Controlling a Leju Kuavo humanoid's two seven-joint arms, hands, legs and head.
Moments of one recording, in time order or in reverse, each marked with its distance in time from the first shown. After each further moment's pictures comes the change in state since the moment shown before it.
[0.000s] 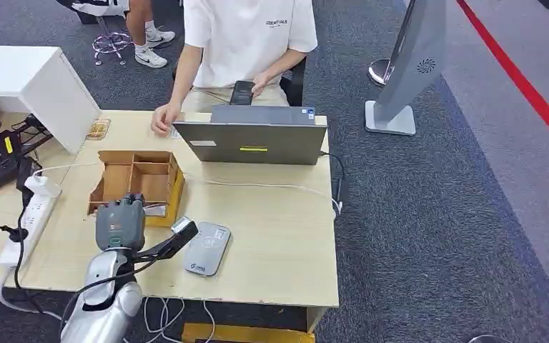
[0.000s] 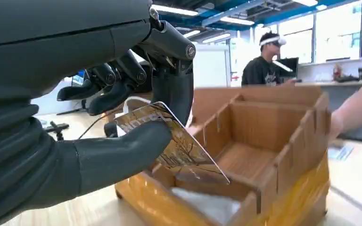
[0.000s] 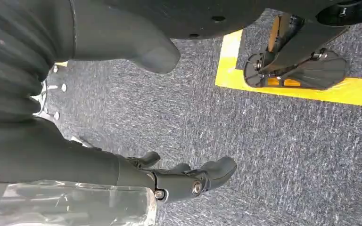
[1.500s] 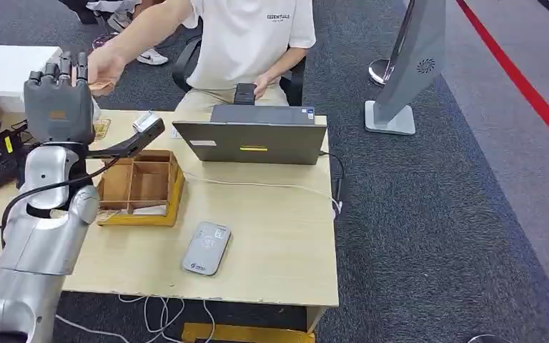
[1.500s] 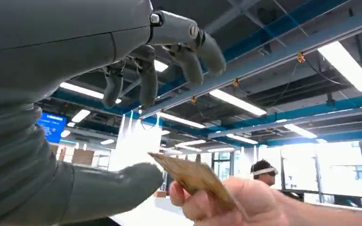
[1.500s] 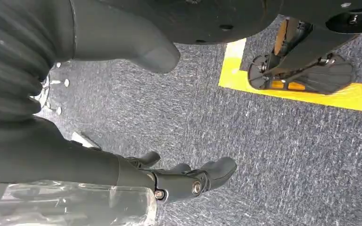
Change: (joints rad) left arm -0.440 0.146 -0.112 -0.060 -0.105 -0.057 0.121; right arm 0.005 0.000 -0.002 -0.010 0.035 0.000 0.006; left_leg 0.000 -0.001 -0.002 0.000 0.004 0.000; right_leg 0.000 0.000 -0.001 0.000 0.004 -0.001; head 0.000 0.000
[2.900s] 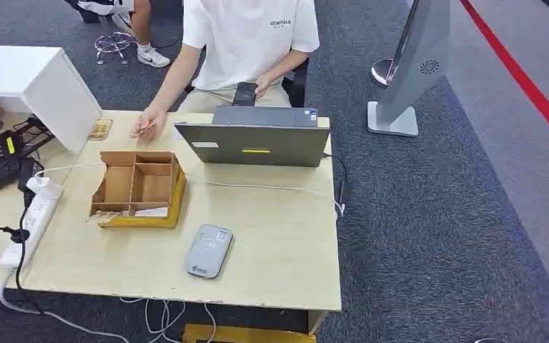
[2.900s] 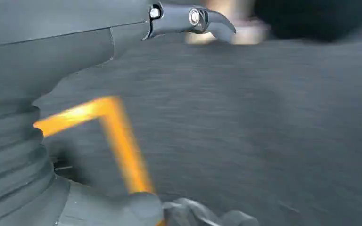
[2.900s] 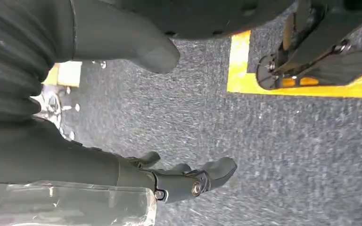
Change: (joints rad) left arm 0.702 -0.382 1.815 0.070 1.335 -0.348 -0.125; right arm 0.022 0.050 -0.057 0.067 -0.080 0.000 0.011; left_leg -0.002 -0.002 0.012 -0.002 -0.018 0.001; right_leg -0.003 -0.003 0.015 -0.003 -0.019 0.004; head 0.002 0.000
